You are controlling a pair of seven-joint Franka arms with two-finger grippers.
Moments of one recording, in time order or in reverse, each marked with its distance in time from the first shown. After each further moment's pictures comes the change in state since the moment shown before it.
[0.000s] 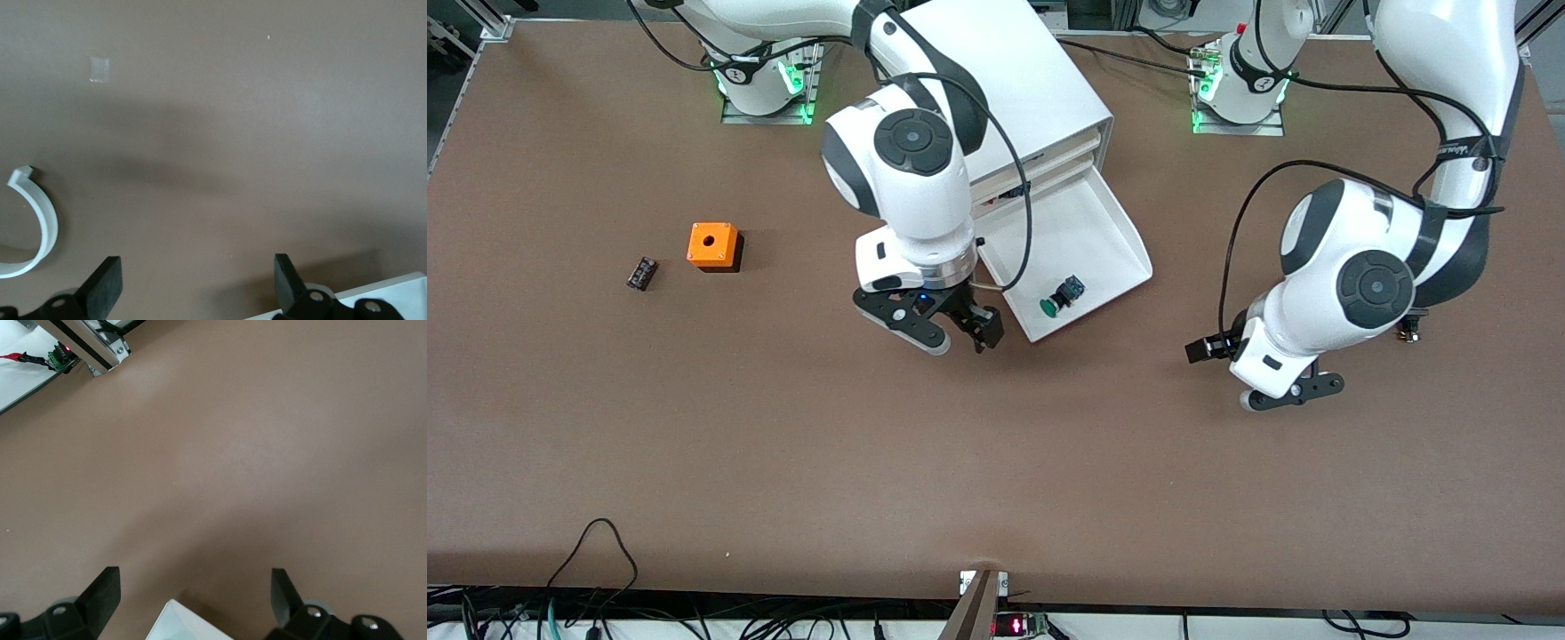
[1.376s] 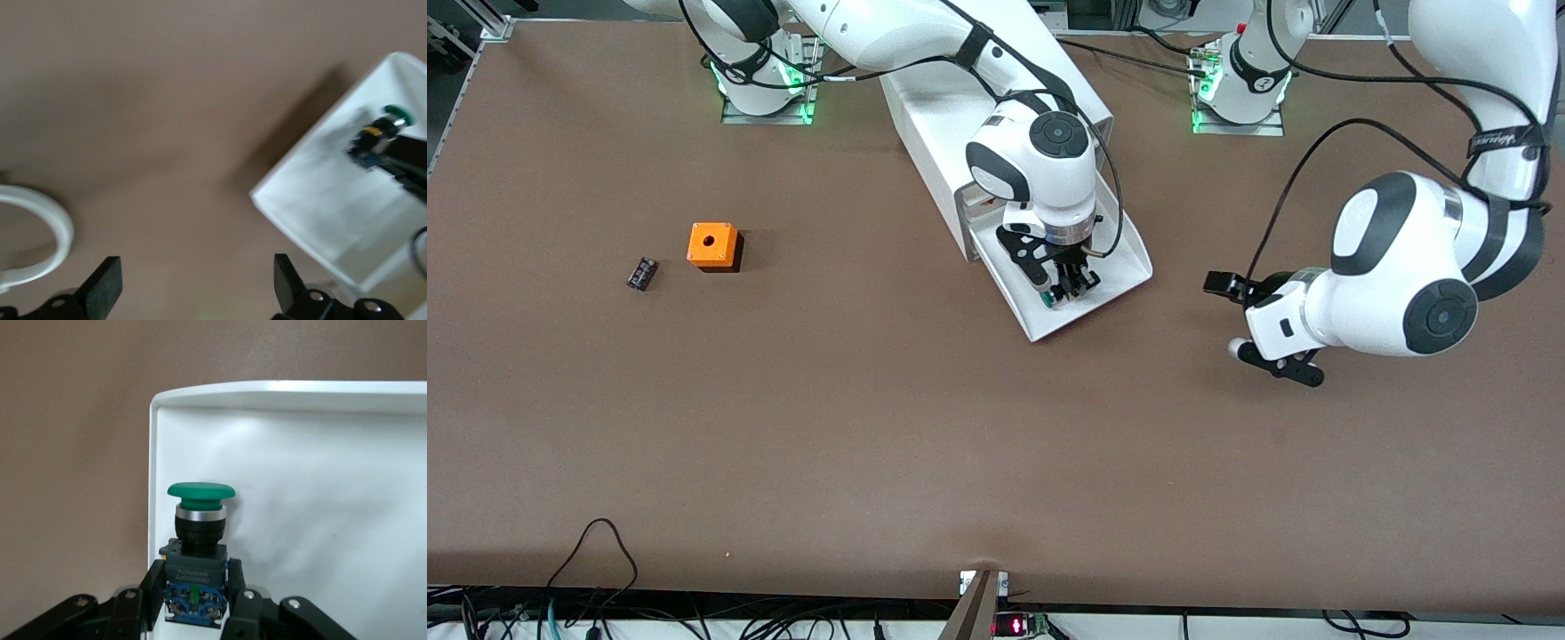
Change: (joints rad) left arm 0.051 -0.016 0.000 0.124 -0.103 -0.398 0.648; right arm 0.196 0.217 0.112 -0.044 -0.039 0.290 0.794
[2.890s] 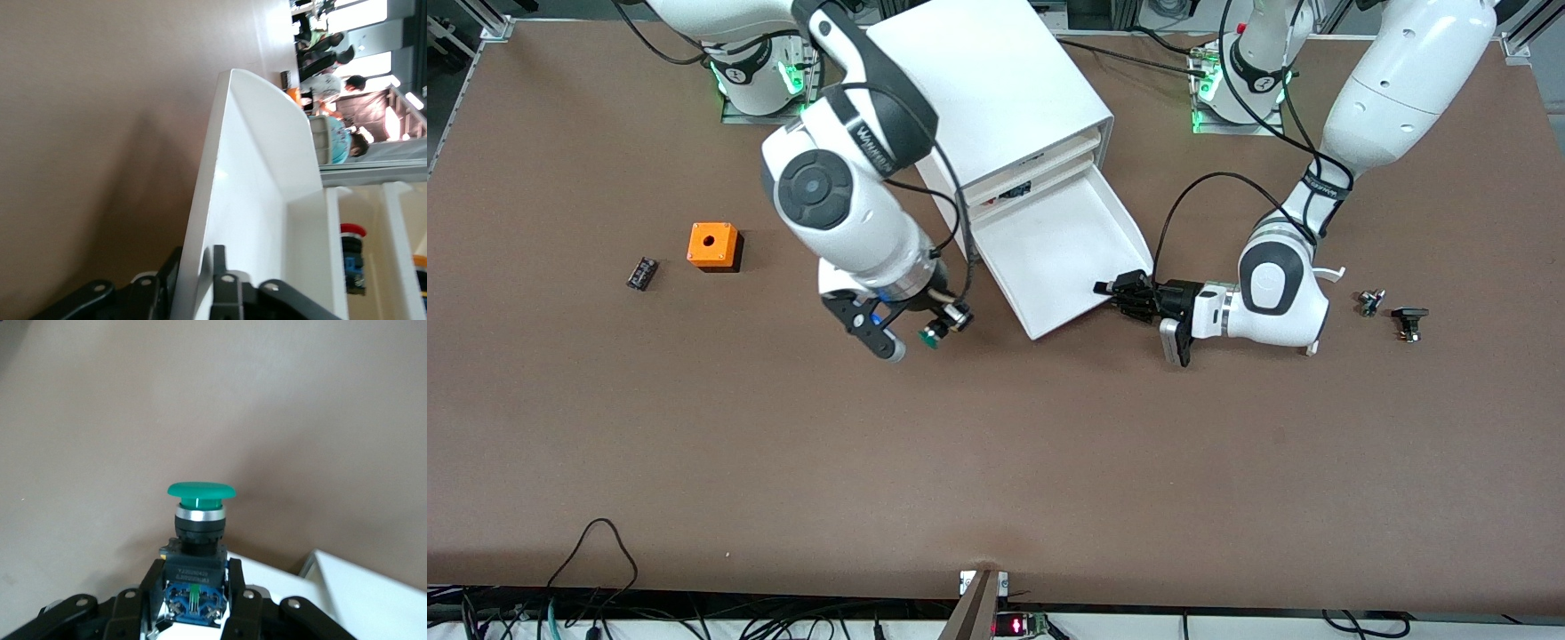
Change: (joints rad) left arm 0.009 0.190 0.034 -0.504 -1.067 0.486 0.989; right arm -0.320 -0.259 0.013 -0.016 0.287 -0.328 -0.647
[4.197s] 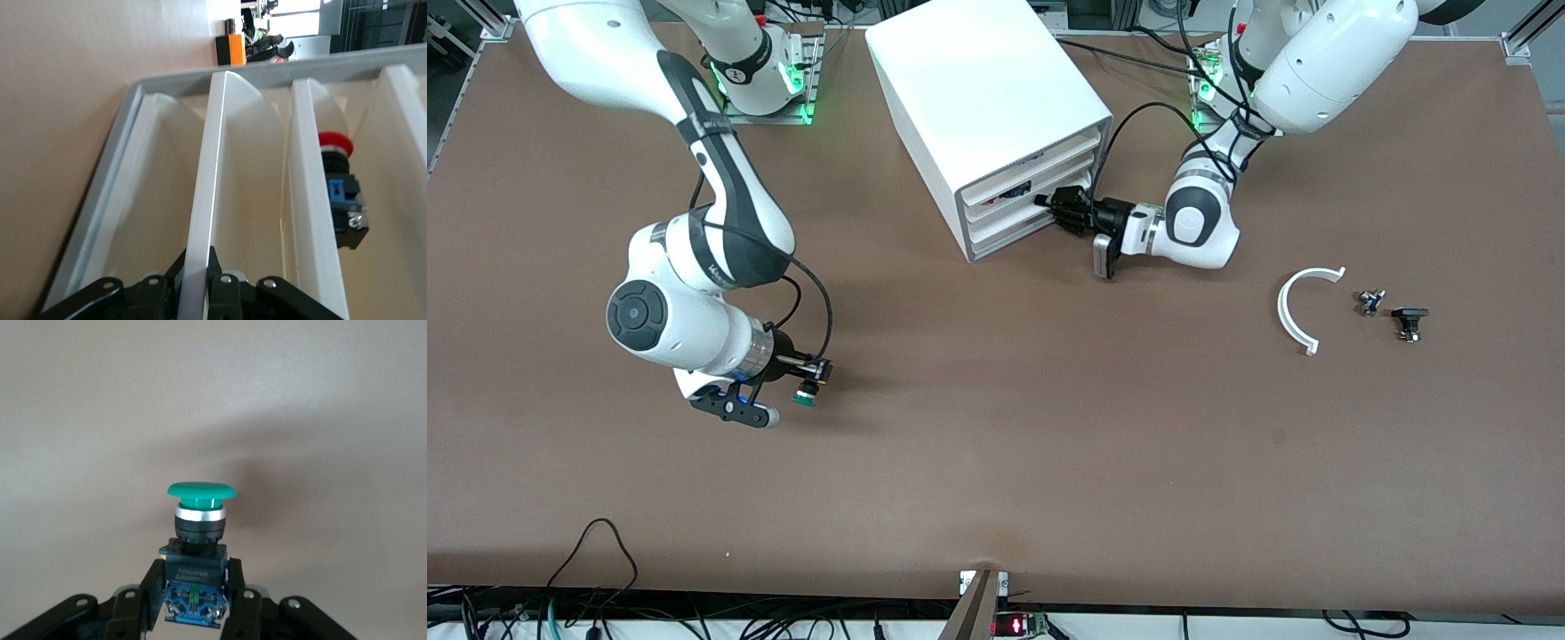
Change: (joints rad) left arm -0.117 -0.042 -0.105 -0.328 -0.404 -0.014 0.235; right arm -0.332 -0.045 0.000 -0.318 0.000 0.131 -0.799
